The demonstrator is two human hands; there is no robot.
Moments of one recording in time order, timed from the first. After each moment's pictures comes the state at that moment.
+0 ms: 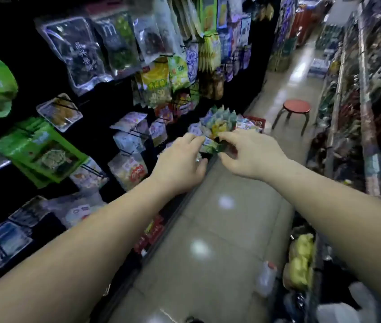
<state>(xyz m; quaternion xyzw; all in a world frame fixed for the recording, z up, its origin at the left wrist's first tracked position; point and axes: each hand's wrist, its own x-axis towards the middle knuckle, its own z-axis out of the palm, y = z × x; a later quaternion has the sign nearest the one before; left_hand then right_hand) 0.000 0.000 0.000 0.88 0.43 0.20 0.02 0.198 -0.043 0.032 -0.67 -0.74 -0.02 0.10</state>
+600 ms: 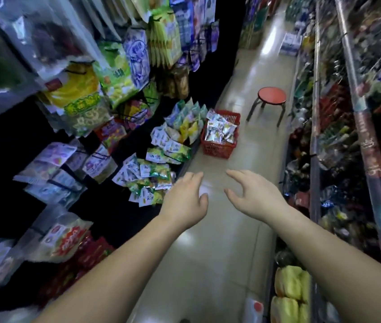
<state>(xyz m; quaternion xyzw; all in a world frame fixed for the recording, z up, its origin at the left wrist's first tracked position) 0.206 0.268 -0.118 0.87 0.45 0.11 0.20 0.399 0.197 -0.093 -0.76 -0.62 0.14 0.09</state>
